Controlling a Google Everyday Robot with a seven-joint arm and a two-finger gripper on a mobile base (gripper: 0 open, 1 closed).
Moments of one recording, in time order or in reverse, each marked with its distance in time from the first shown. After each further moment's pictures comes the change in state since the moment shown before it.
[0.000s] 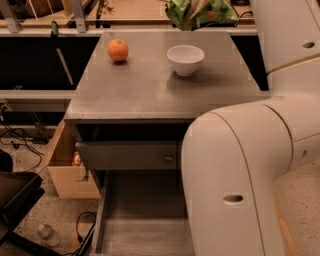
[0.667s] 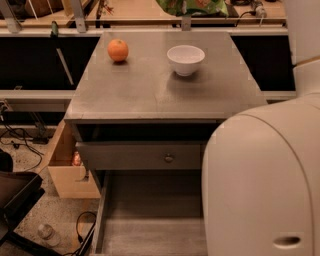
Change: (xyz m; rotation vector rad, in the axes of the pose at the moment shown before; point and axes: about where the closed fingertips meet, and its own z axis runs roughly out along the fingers) arm -0.053 -0.032 -0.071 0.127 -0.134 0.041
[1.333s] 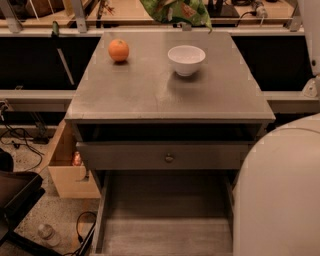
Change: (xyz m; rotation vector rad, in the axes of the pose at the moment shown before) arm -0.035 -0.003 0.005 0.070 -0.124 0.048
